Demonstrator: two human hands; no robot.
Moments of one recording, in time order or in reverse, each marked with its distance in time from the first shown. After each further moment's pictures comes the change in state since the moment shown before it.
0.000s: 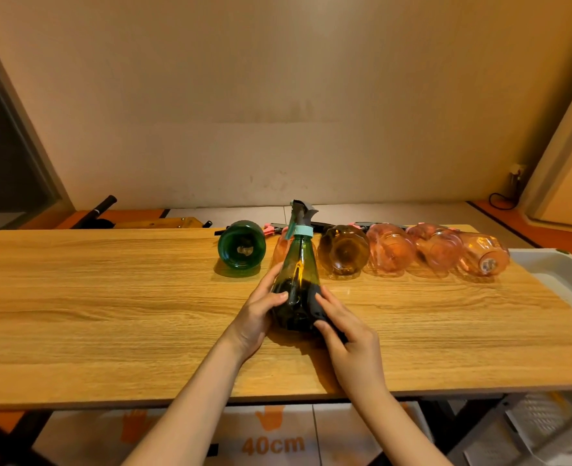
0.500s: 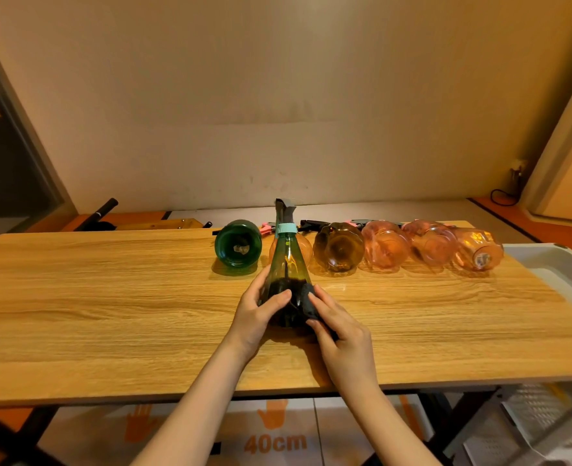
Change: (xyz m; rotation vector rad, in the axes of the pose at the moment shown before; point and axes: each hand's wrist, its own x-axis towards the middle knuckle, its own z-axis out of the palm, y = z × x) left_hand -0.010 -0.001 0.012 0.067 0.143 0.086; right_hand -0.004 0.001 0.000 -0.084 0.028 -0.079
